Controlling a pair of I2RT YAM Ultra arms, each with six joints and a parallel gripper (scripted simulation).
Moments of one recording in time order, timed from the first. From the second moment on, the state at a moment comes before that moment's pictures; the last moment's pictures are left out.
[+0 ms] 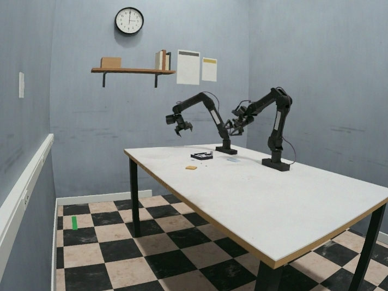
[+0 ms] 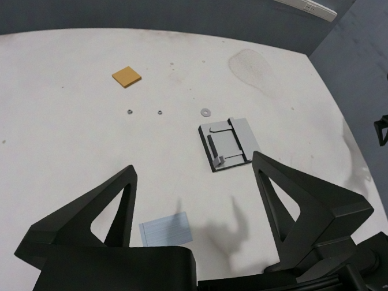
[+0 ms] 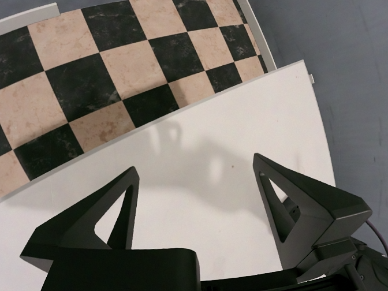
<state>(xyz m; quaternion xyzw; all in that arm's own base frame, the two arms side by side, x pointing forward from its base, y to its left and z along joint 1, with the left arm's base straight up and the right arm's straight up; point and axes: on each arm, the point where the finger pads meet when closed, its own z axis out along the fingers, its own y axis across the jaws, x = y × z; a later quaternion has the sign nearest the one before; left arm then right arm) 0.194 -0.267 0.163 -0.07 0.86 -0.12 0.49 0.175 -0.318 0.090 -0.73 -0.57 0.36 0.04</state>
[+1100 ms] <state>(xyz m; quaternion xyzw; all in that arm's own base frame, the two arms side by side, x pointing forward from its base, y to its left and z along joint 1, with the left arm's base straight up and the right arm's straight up) 0.166 -0.259 0.098 -0.08 0.95 -0.08 0.30 0.229 -0.178 0.061 -0.72 -0.67 0.15 0.10</state>
